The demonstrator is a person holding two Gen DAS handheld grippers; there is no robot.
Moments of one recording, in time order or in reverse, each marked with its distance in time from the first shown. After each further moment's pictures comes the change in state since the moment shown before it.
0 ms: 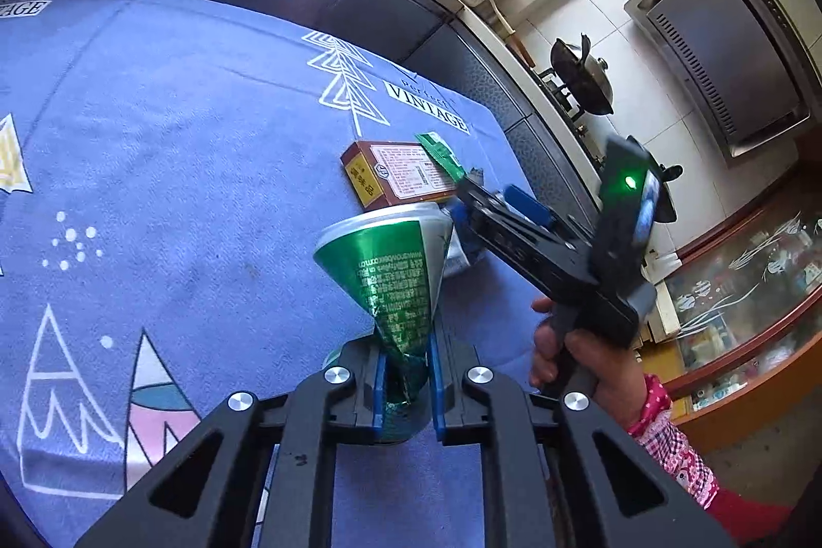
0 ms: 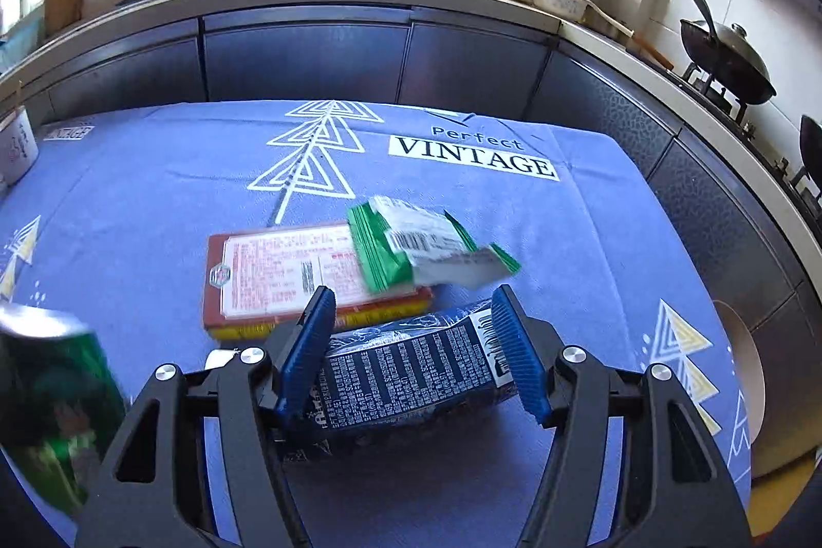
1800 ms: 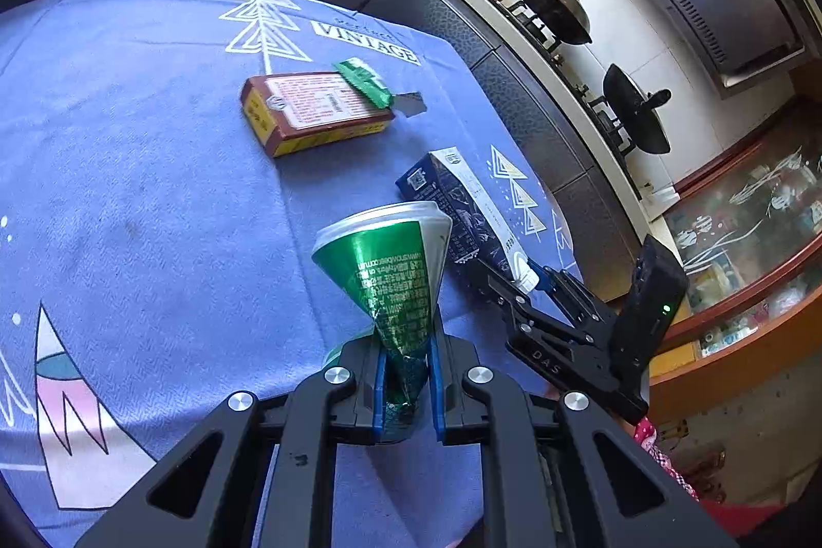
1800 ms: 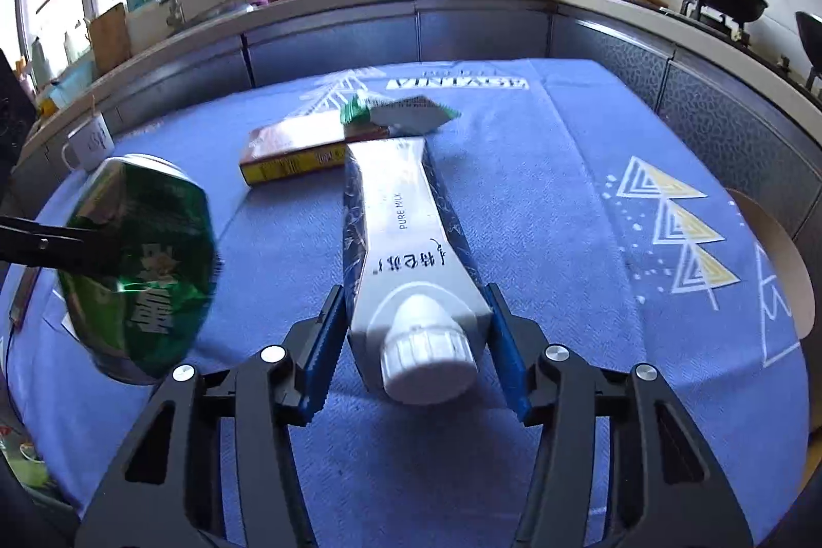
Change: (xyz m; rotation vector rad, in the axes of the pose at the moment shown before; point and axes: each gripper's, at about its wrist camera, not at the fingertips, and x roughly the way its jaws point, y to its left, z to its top) left arm 0.042 -0.061 -0.020 0.118 0.145 -0.004; right arm -0.054 -0.071 -0.117 0.102 -0.047 0.193
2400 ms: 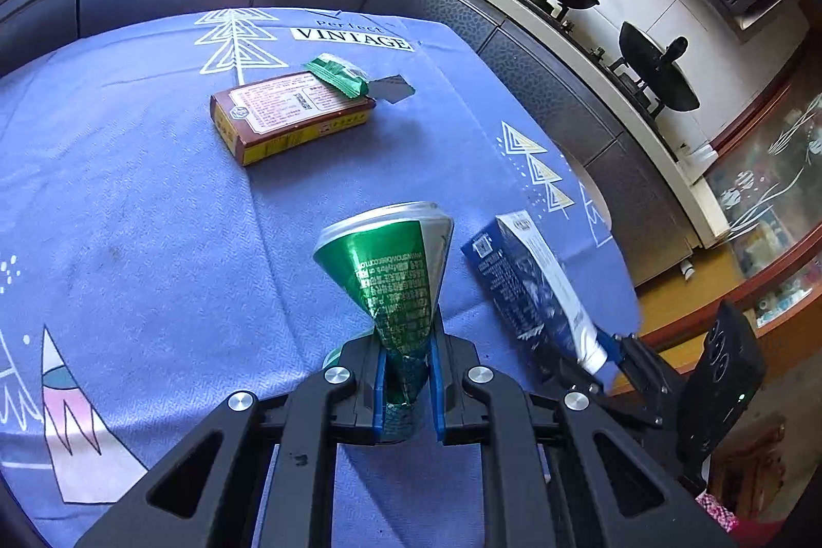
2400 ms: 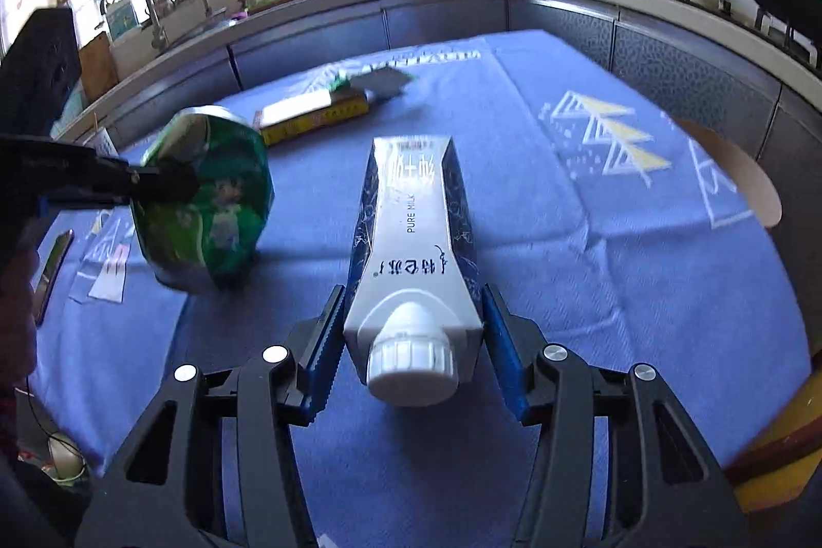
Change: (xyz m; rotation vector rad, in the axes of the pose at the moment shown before) left arm 0.022 -0.042 -0.010 0.114 0.005 0.174; right arm -0.050 -0.004 -0.060 0.124 0.030 -0.015
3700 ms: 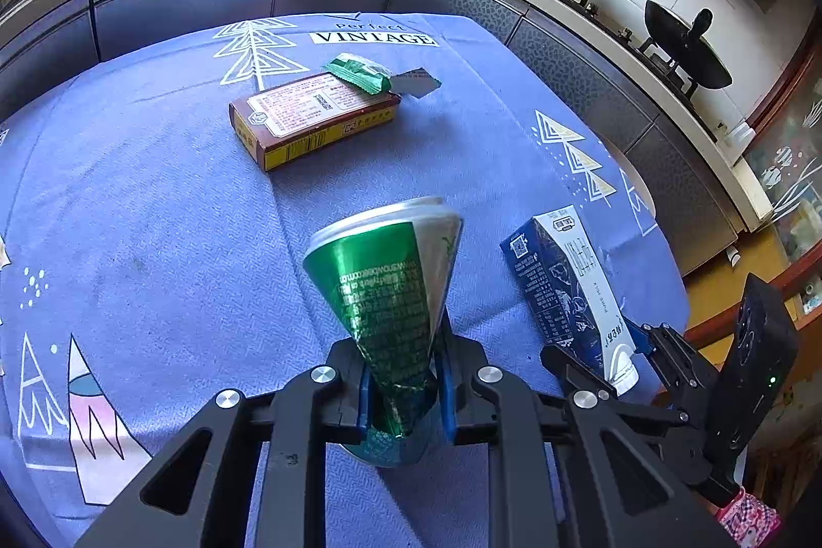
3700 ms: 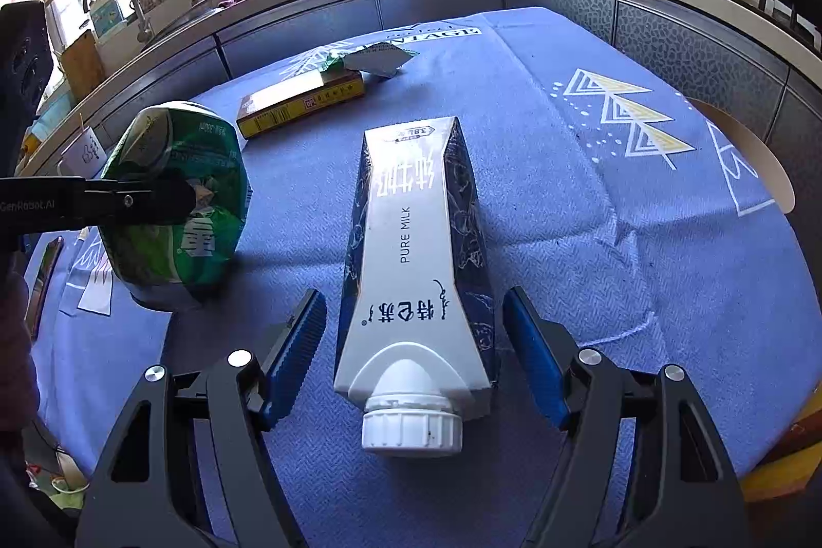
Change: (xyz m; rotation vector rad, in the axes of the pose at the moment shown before) left arm 0.012 -0.013 -0.007 0.041 -0.003 0.138; right arm 0.020 0.004 0.008 0.027 0.041 -0.008
